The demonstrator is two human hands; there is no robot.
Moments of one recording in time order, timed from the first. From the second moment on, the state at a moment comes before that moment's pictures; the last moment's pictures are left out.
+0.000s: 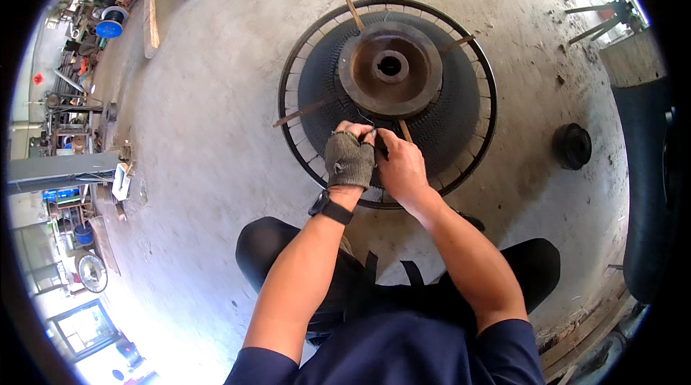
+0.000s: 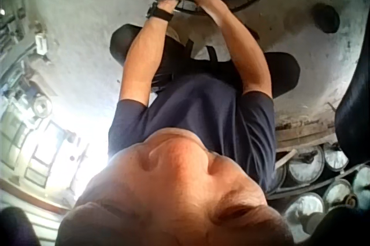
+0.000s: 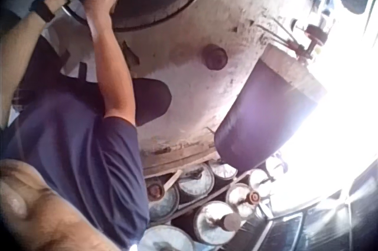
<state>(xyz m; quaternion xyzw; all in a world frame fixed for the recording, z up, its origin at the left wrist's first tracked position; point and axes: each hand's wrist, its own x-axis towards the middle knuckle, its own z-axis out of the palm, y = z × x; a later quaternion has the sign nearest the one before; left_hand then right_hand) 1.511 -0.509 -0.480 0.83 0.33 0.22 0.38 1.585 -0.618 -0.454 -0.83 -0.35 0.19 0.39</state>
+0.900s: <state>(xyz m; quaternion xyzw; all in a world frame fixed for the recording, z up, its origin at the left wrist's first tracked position) 1.536 -0.466 -0.491 0.81 0.48 0.01 0.34 1.573 -0.595 -0.493 -0.75 -0.13 0.20 0.61</state>
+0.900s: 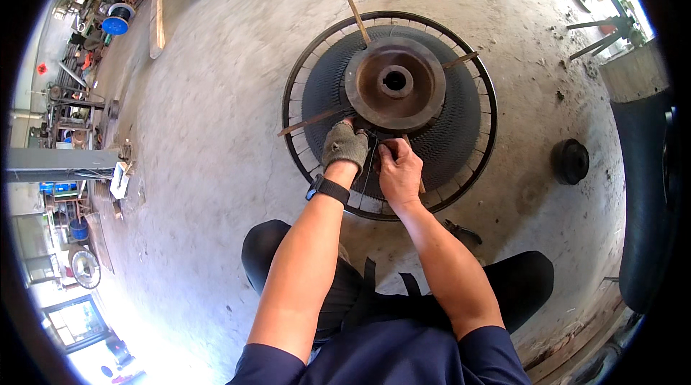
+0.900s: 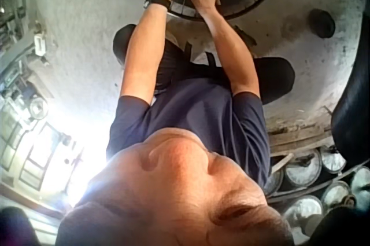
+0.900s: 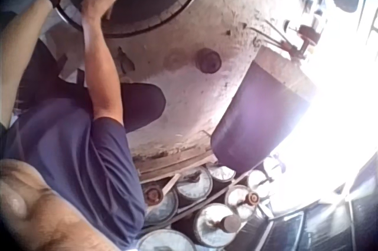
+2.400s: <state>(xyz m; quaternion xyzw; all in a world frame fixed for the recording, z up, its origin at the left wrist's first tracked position) 1.511 -0.466 -0.464 0.86 0.40 0.11 0.30 1.593 -0.610 -0.483 -0.87 -0.37 0.07 0.33</state>
